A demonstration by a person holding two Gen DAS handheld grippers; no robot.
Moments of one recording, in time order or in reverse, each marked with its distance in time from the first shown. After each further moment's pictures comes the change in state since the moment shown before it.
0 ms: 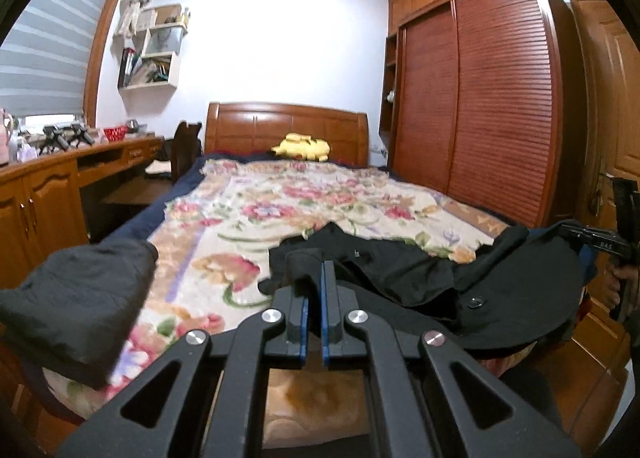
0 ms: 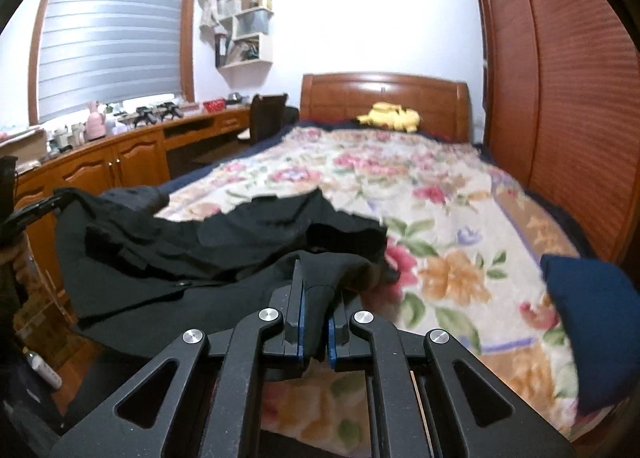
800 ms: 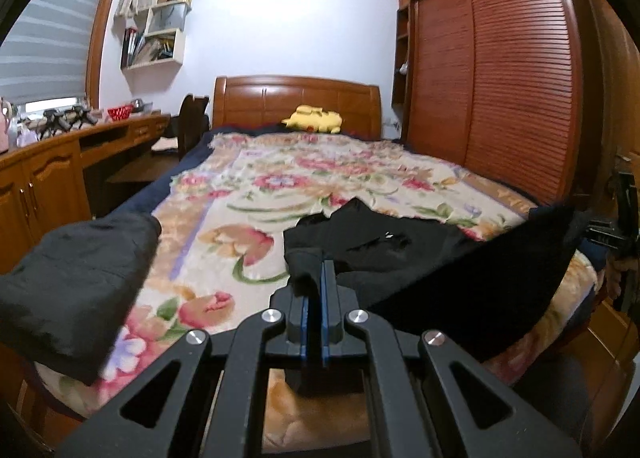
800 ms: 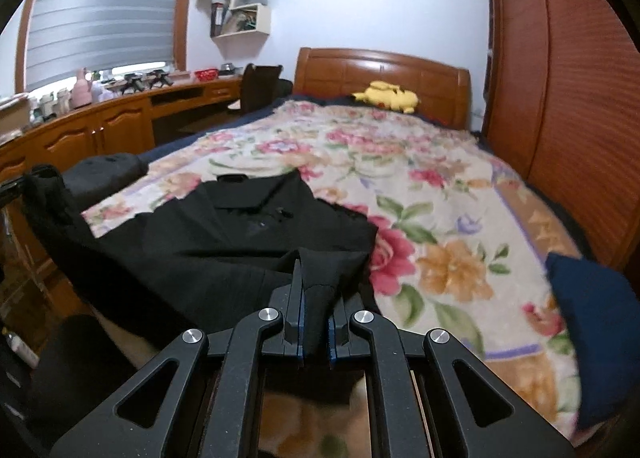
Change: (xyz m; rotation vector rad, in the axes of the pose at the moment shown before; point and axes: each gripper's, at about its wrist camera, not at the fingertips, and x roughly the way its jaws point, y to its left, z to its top) left arm 0.073 0.025 -0.039 0.002 0.120 0.048; right arm 0.080 -0.013 -0.025 -0.031 0.101 -0.039
